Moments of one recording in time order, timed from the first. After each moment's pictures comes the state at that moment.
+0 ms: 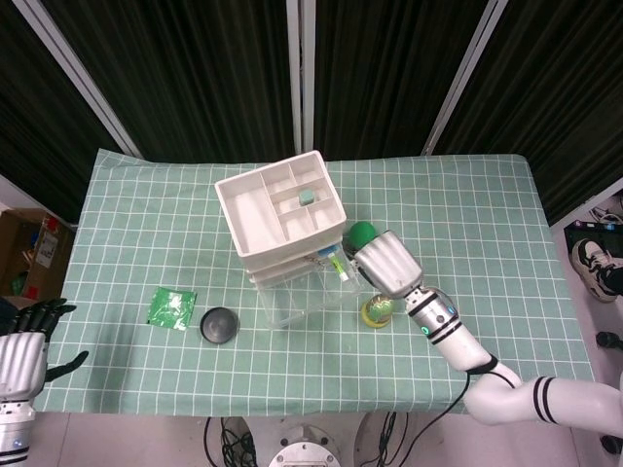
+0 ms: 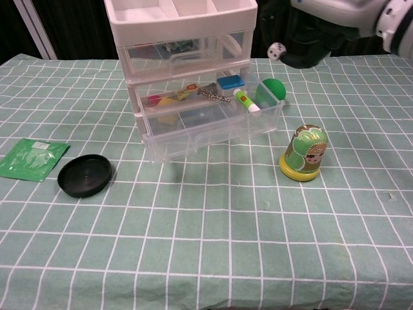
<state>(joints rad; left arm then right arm) -0.02 -1.29 -0.05 -1.42 1.53 1.59 -0.04 0.83 -1.34 0.08 -1.66 -1.27 1.17 -0.45</state>
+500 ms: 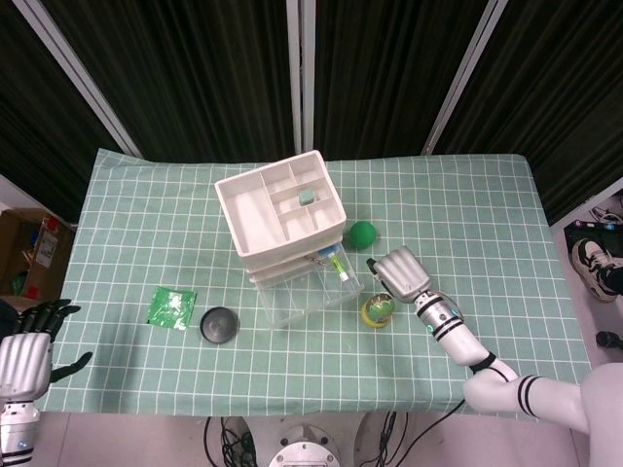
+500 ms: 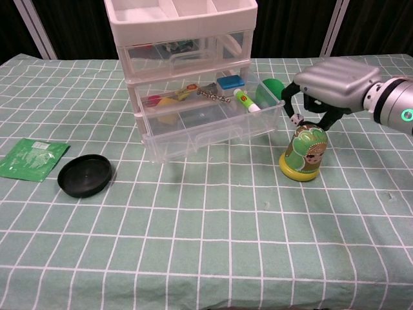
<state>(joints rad) -0.02 -1.28 -0.04 -1.48 1.53 1.59 0.01 0.80 -1.56 0.03 -1.28 -1.25 0.98 -0.38</state>
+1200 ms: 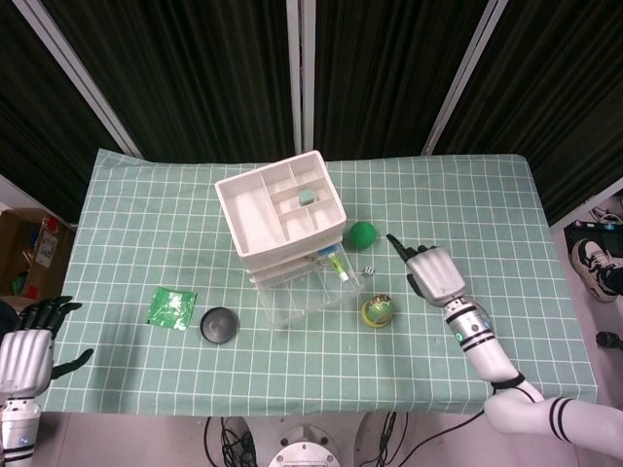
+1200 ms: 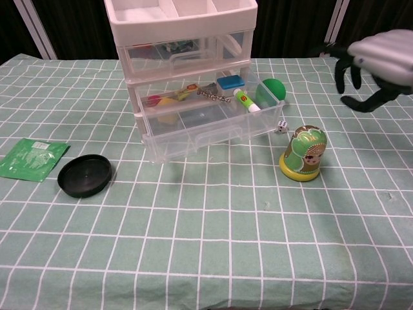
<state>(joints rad) -0.03 -1.29 -0.05 -1.46 1.53 1.58 0.00 0.64 -1.38 0.06 -1.52 -1.24 1.18 -0.41</state>
